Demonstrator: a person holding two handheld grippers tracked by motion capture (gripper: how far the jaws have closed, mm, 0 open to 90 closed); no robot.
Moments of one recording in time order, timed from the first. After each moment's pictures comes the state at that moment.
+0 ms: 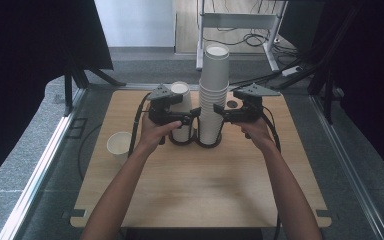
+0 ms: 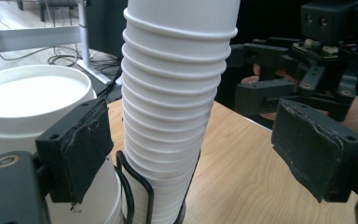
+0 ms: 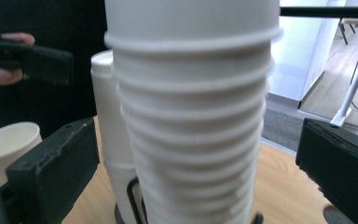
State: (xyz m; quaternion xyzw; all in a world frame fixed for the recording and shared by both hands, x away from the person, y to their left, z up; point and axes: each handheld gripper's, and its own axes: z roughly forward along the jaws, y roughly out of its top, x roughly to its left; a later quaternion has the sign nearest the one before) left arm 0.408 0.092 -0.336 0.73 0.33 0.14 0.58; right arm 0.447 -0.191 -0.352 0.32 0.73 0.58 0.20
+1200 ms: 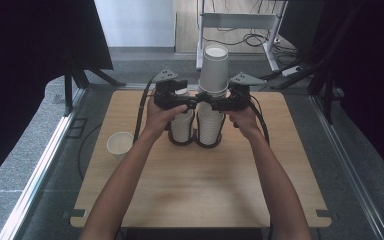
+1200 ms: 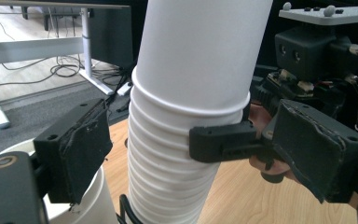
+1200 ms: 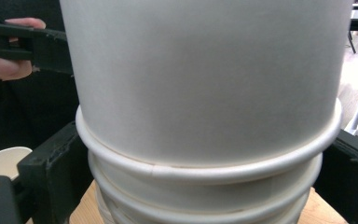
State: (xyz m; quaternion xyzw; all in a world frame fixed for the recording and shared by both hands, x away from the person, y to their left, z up) left arm 0.433 0.077 -0.307 0.72 0.33 0.15 0.59; right arm 0.474 -0.159 -0.341 0.31 0.72 0.59 0.20
